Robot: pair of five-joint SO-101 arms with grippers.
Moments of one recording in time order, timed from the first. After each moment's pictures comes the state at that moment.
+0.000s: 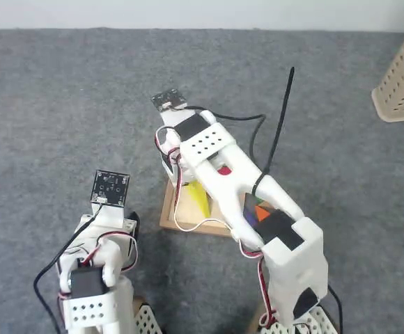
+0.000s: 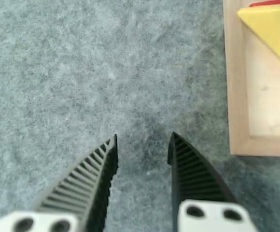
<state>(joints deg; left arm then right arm) -14.1 -103.5 97.3 72.0 -11.1 -41.1 23.1 -11.5 79.6 -9.5</state>
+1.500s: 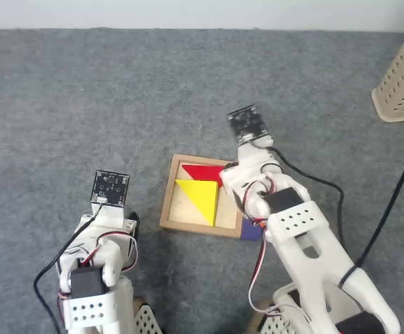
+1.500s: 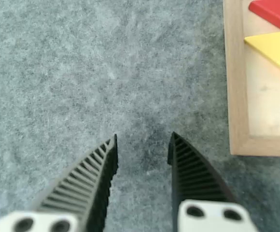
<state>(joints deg) -14.1 -103.5 97.3 72.0 -11.1 -28.0 -32.1 57.1 32.4 2.2</state>
